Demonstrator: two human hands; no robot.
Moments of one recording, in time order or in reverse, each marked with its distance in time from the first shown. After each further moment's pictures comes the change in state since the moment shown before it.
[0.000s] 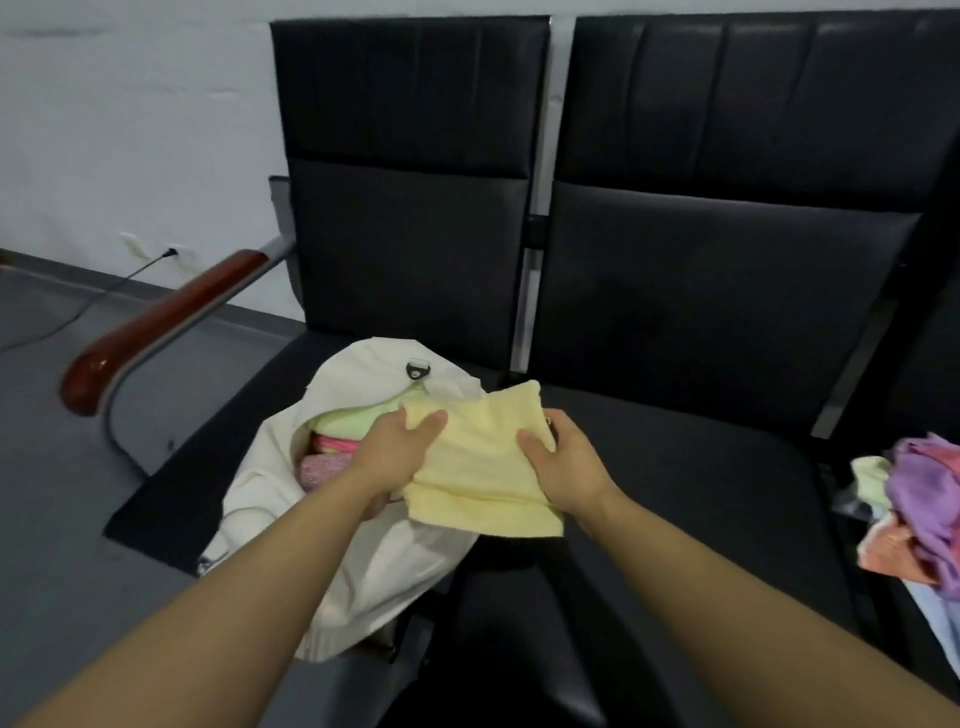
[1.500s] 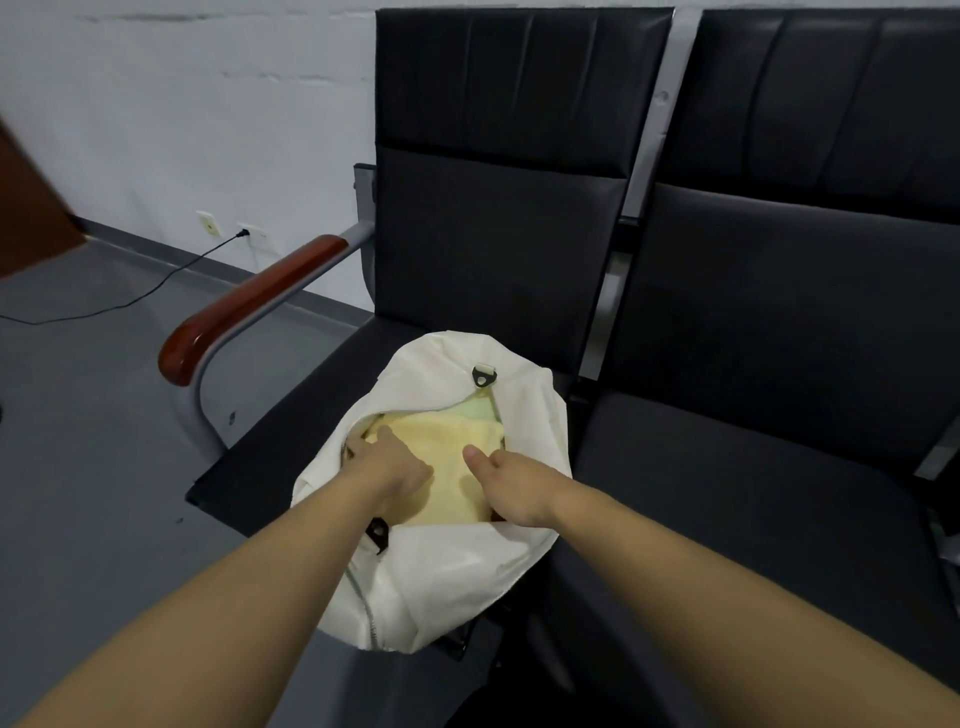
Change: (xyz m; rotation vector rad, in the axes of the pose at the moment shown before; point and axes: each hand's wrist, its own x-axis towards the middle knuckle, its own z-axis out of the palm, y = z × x) left_hand 0.021 -0.042 -0.088 0.802 0.023 -0.480; right_hand -0.019 -0.086 0.111 -0.684 -0.583 0.109
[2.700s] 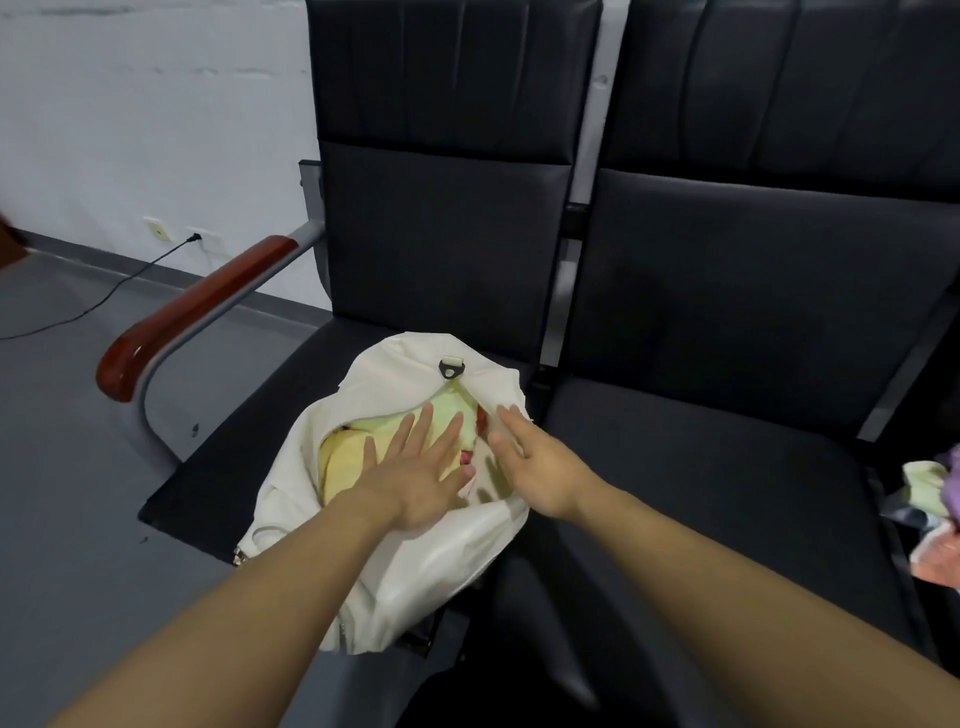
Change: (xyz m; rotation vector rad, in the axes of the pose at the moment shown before) left_hand -0.022 0.035 0.044 0.340 0.000 0.593; right_hand 0.002 0.082 -0.016 0.202 0.305 -0.175
